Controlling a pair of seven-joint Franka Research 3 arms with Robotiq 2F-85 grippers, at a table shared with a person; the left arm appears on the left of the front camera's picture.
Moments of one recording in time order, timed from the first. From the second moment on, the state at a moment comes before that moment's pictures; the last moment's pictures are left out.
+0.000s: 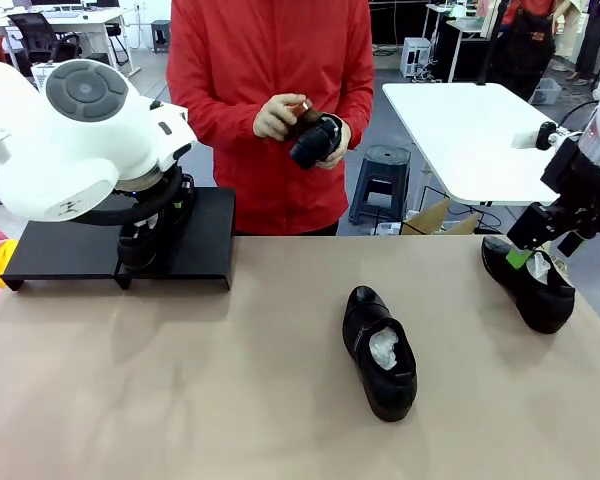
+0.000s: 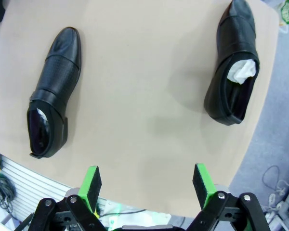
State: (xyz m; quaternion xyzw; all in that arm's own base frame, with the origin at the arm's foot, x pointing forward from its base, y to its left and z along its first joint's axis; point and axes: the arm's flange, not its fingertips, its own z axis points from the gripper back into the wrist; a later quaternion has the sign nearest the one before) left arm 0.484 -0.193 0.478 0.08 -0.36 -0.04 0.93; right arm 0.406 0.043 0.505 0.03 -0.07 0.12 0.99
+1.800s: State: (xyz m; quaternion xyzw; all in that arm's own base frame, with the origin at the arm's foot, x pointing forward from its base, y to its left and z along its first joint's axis) left arm 0.370 -0.237 0.491 -0.03 -0.21 -0.10 0.97; right arm 0.517 -0.004 0.419 -0.01 0.00 0.08 1.00
